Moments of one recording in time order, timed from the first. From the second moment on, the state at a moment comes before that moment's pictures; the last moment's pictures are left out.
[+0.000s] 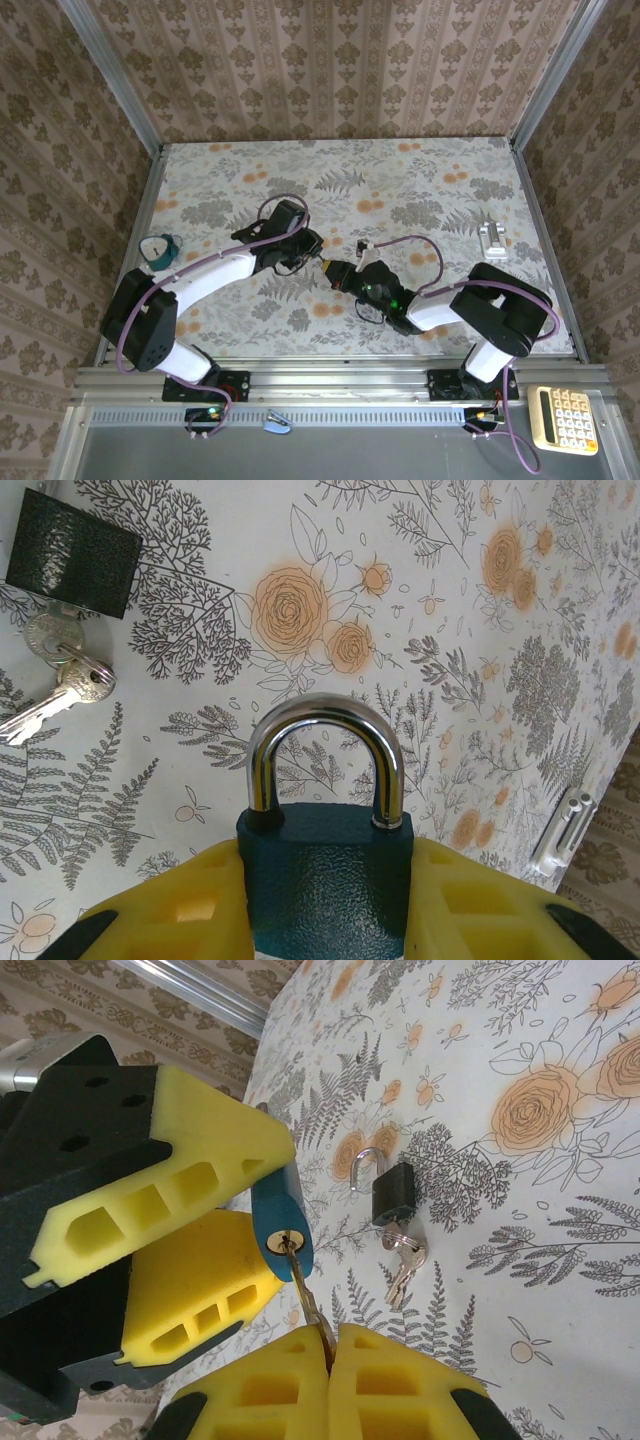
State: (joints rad) left arm -0.73 1.49 0.98 -0.36 0.08 -1.37; right arm 0.86 1.64 0.46 0.91 0.12 1.05
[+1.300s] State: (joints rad) left arm -0.75 1.50 0.98 -0.34 0.08 -1.38; right arm 0.92 1.54 0.53 0.65 0.29 0.73
